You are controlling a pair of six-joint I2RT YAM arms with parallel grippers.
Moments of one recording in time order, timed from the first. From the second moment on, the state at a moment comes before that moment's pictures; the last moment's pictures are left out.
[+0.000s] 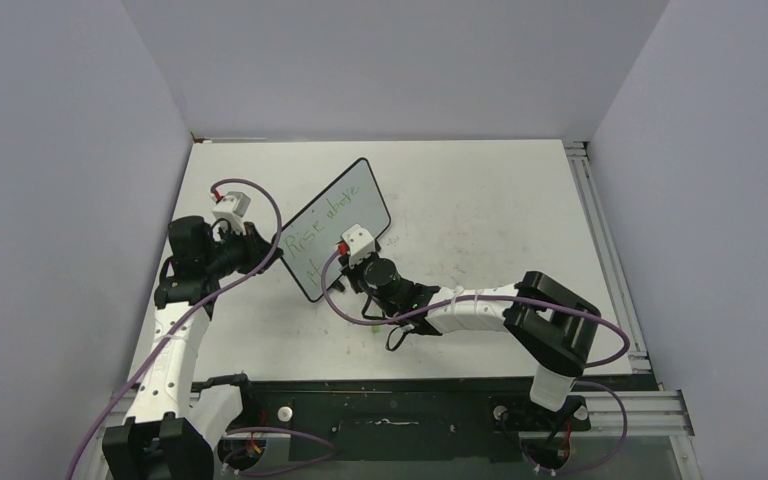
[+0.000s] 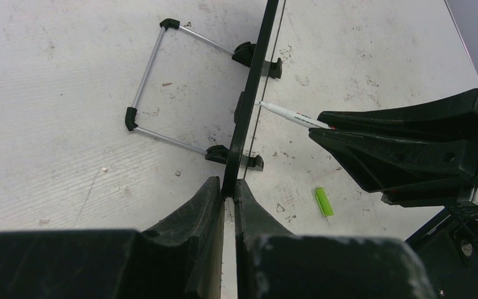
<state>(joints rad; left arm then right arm) 0.10 0.95 0.74 -0.34 0.64 -0.12 1.07 1.75 0.91 0.58 0.39 0.01</state>
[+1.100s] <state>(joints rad) 0.10 0.95 0.74 -0.34 0.64 -0.12 1.09 1.75 0.91 0.58 0.39 -0.01</state>
